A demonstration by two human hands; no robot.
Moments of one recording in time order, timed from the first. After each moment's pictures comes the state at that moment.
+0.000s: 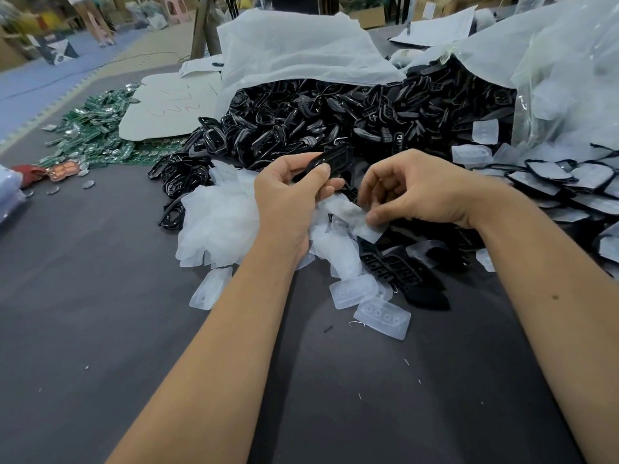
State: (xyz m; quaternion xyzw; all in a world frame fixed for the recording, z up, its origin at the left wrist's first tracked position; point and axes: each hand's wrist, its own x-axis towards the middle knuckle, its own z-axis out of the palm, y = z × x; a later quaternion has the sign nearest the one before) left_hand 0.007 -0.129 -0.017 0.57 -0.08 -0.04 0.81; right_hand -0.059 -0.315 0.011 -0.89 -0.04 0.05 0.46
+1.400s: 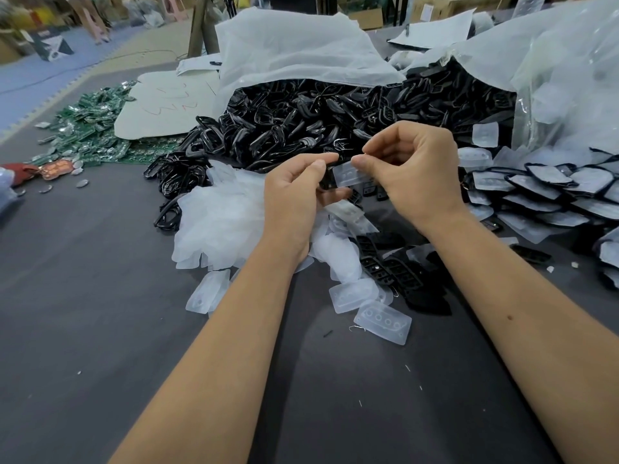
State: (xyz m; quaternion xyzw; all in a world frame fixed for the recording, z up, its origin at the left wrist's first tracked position) left_hand 0.012 -0.129 -0.022 0.61 -0.15 -0.07 0.78; right_hand -0.041 -0.287 -0.008 -0.80 0.06 -0.36 0.47
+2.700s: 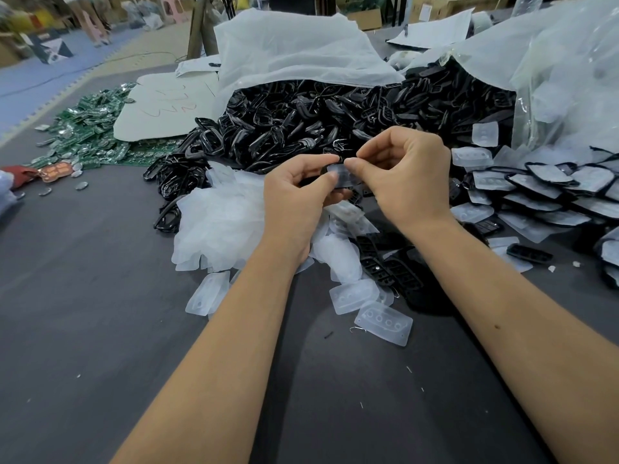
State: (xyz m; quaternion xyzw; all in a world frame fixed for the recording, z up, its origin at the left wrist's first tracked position) left_hand 0.014 -0.129 -0.028 0.61 -0.18 -0.06 0.77; right_hand -0.041 -0.271 -0.008 -0.80 0.09 -0.39 0.45
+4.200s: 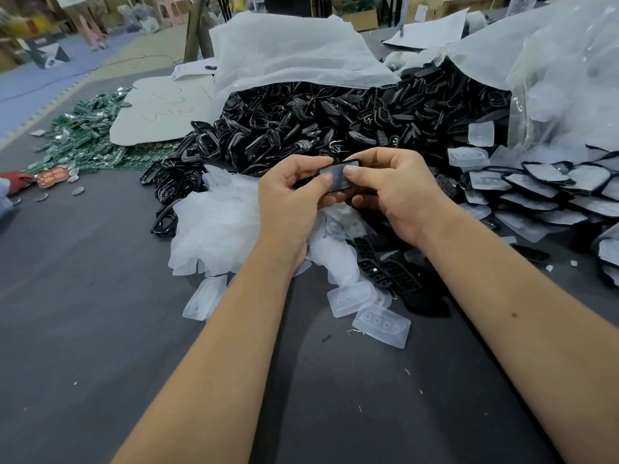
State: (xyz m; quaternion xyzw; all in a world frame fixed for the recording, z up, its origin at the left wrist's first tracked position) left_hand 0.007 -0.130 -0.020 0.62 -0.16 -0.05 0.77; right_hand -0.040 -0.271 -0.007 -0.65 0.13 -0.15 0.74
